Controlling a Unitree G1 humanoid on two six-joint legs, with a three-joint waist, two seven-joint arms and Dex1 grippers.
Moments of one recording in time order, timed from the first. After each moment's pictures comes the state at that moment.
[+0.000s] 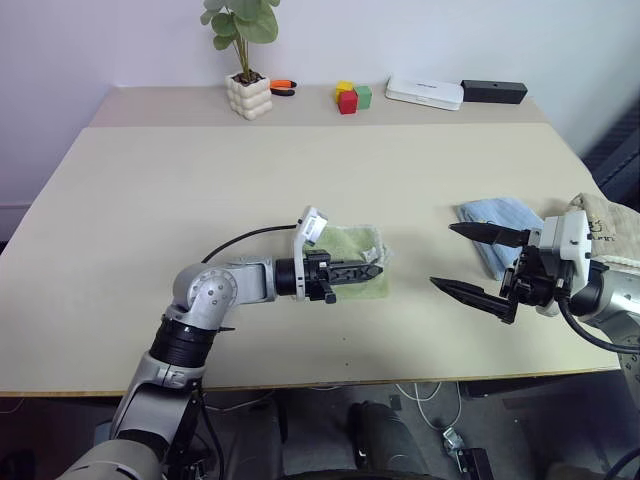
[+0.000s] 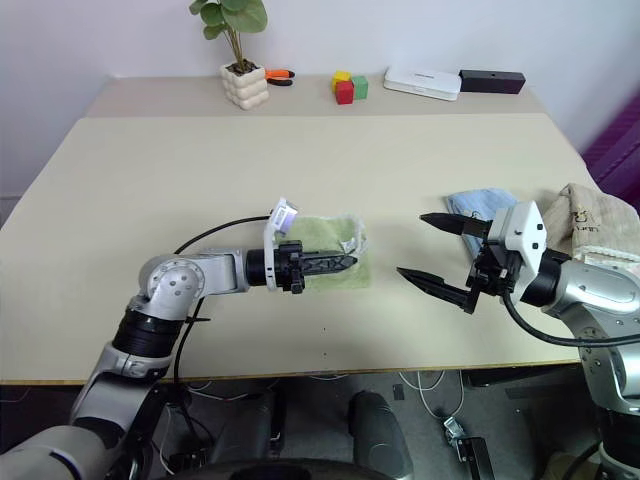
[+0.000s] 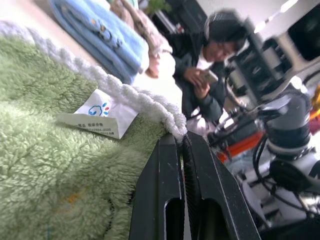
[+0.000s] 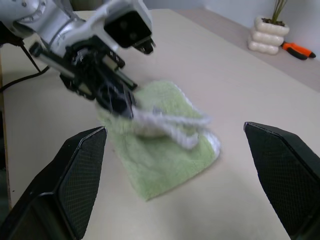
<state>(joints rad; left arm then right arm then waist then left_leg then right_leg) -0.58 0.29 -0.18 -0.01 -0.95 1.03 -0.68 -0.04 -0.82 -0.34 -0.41 0.65 0.37 1.04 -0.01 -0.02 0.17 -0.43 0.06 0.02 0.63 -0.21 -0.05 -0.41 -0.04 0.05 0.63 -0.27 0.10</state>
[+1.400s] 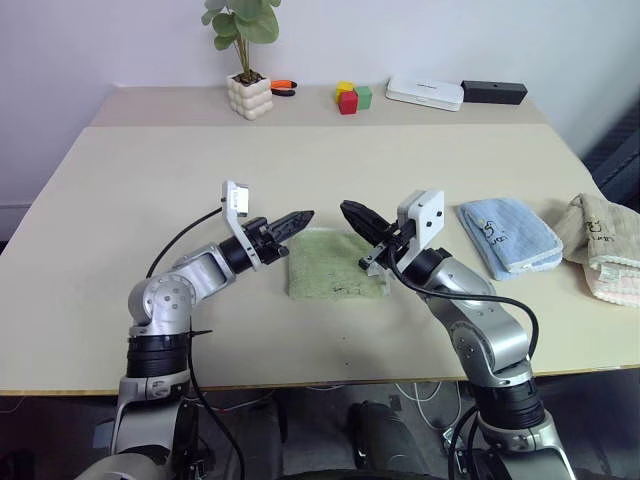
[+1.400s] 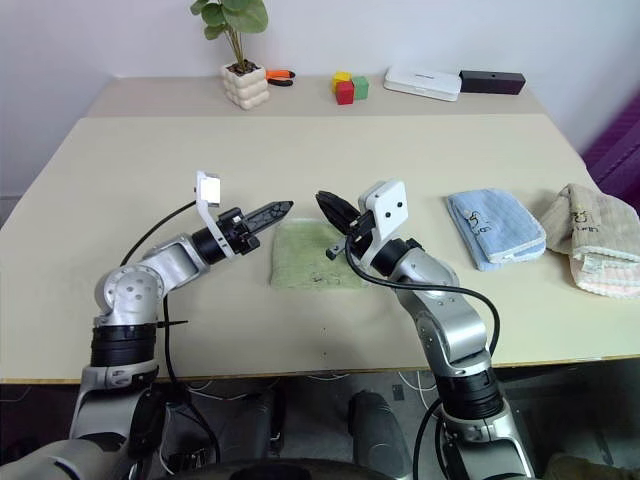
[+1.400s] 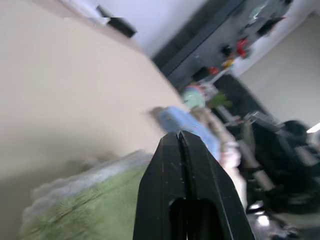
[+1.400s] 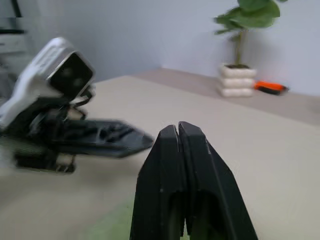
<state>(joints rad) -0.48 0.25 0.17 -0.02 -0.88 0.87 -0.53 -0.29 -0.24 0.10 -0.35 0.35 0.36 0.42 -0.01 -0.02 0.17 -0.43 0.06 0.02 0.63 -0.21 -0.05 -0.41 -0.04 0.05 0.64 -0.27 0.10</state>
